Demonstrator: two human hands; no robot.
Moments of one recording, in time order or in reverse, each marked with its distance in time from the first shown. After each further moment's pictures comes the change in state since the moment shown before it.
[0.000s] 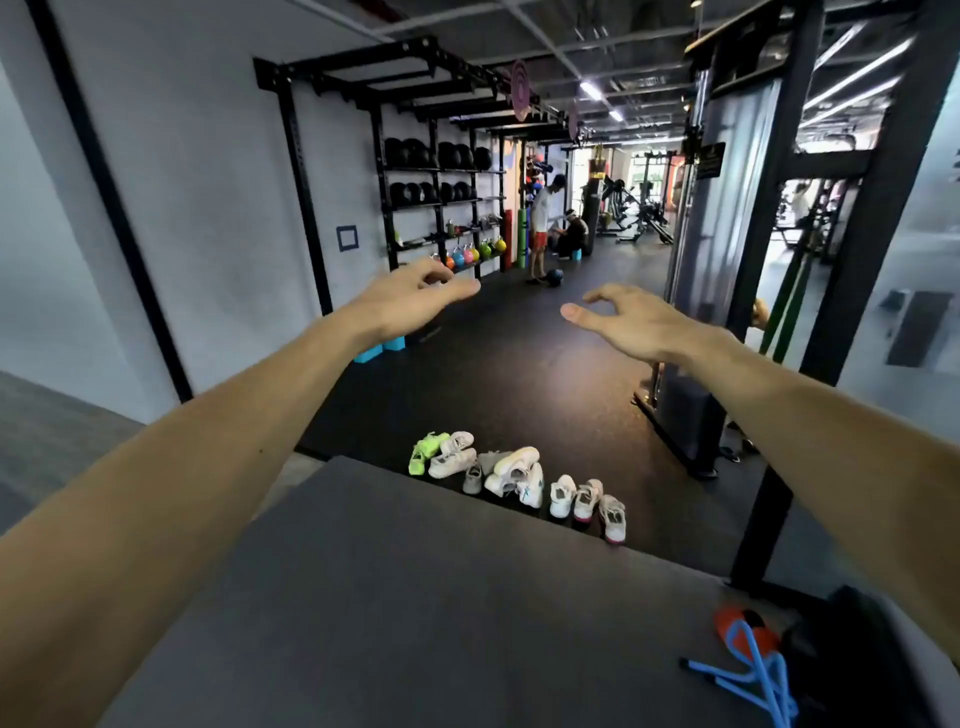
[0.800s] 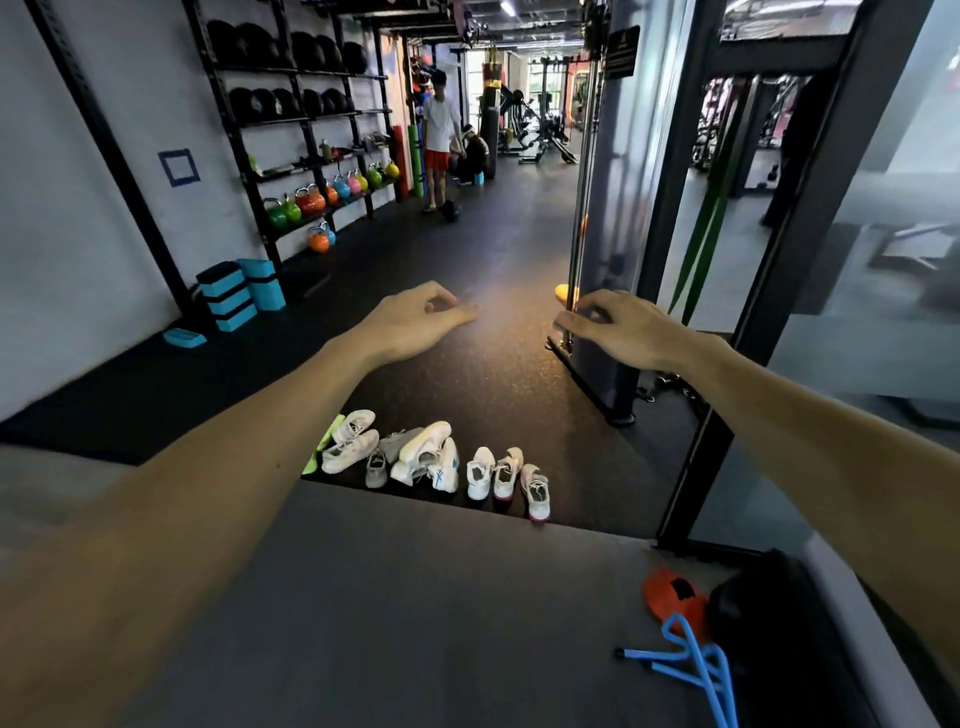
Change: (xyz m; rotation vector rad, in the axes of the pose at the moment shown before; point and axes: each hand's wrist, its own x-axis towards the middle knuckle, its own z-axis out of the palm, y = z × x) left_hand 0.348 -0.032 0.253 -0.026 -0.282 0.014; right_hand 0.227 0.286 0.029 -0.084 -0.008 0.268
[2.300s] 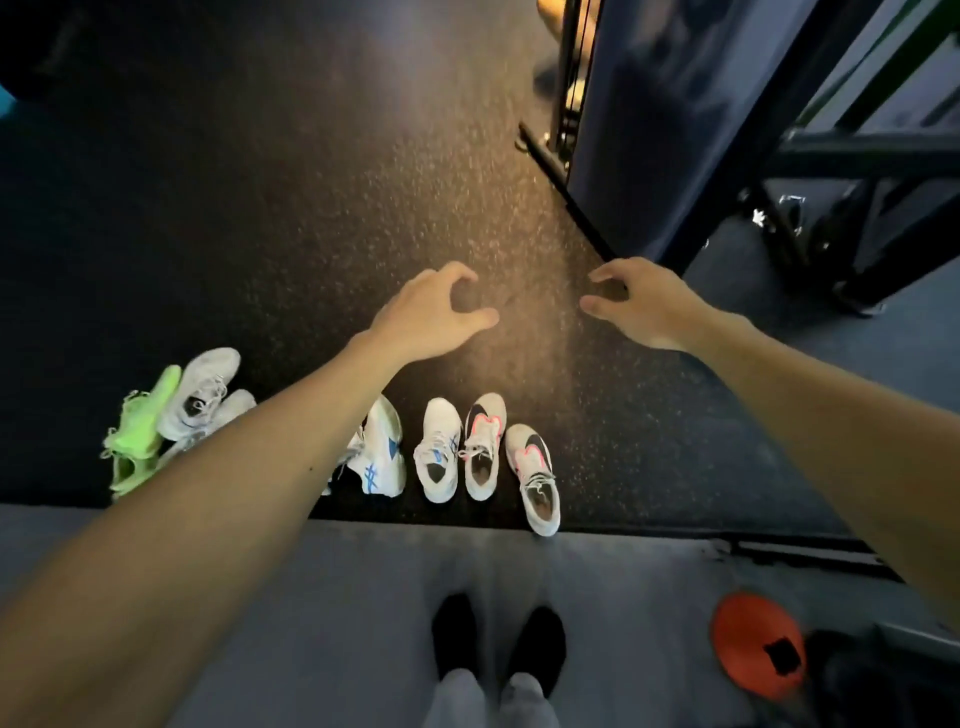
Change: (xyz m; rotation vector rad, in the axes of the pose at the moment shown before) left_hand 0.825 -0.295 0.391 0.122 -0.437 -0.100; right_hand 0.726 0.430 0.359 0.081 -0.308 0.418
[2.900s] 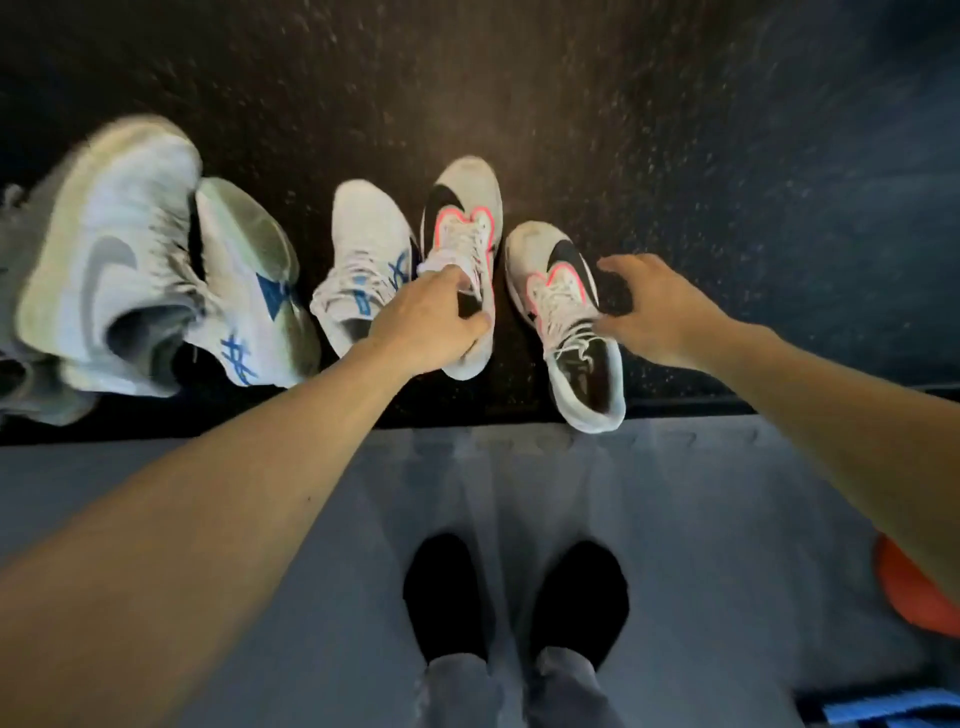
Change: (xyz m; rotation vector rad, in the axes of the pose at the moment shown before) left_hand 0.144 -0.280 0.463 0.106 -0.318 -0.086; right_hand 0.115 0.248 0.468 0.007 -0.365 0.239
